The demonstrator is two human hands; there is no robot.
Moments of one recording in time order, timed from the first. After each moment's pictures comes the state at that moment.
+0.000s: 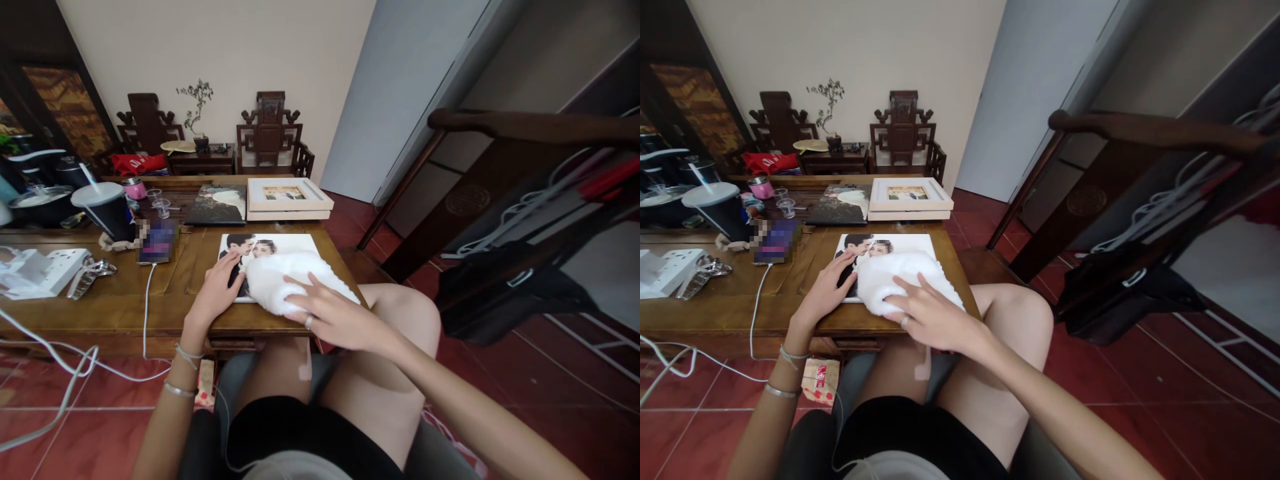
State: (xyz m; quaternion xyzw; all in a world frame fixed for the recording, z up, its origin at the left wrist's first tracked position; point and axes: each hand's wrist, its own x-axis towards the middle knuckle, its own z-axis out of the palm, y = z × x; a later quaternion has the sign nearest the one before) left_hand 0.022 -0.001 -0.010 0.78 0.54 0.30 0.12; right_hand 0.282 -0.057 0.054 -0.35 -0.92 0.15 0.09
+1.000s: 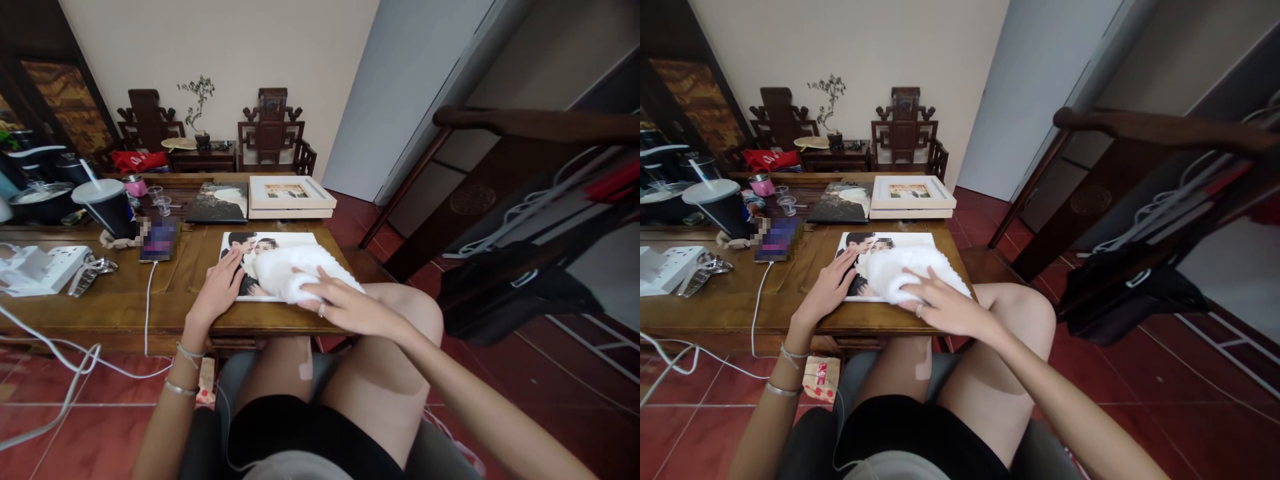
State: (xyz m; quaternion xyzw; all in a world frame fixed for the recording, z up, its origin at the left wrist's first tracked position) left_hand 0.026 -0.008 -0.002 0.78 0.56 0.26 0.13; right_hand 0.299 -0.040 0.049 -0.37 -0.90 0.20 0.11
